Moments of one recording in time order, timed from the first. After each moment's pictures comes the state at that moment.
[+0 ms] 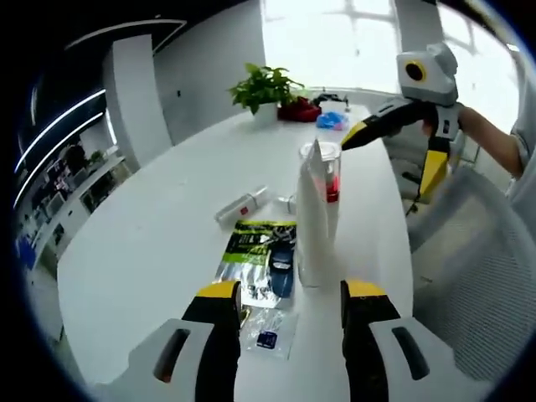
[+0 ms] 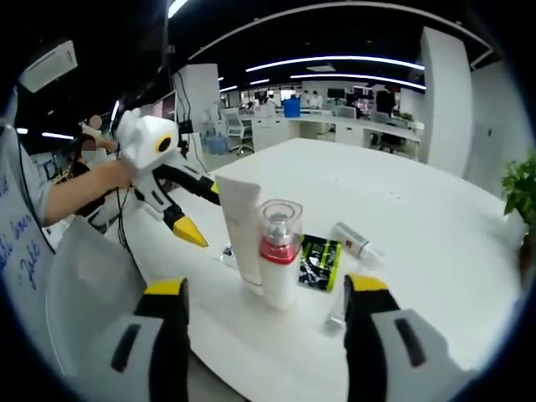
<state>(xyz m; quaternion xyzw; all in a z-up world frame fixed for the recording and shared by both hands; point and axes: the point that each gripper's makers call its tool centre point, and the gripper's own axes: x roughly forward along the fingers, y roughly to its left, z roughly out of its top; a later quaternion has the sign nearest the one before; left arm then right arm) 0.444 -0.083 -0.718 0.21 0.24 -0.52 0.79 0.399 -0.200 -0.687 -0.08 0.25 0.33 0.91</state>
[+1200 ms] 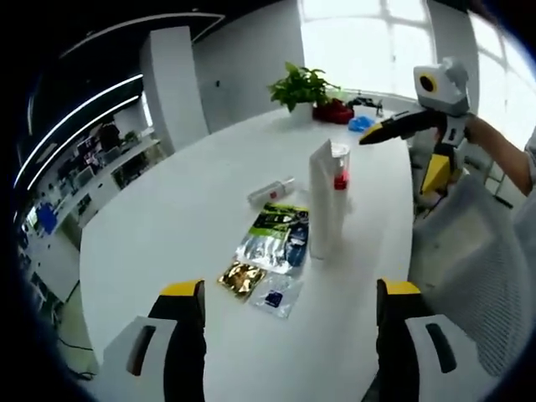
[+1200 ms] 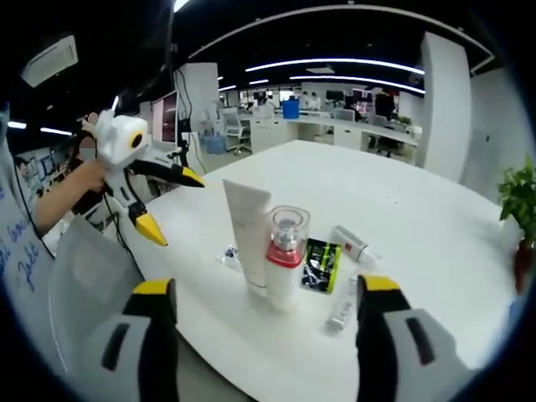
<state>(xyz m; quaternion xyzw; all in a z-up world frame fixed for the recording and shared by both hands) 0.424 -0.027 -0.702 0.18 0.26 -0.44 0.84 0.393 -0.194 -0.678 -0.09 0.24 0.32 0.91</state>
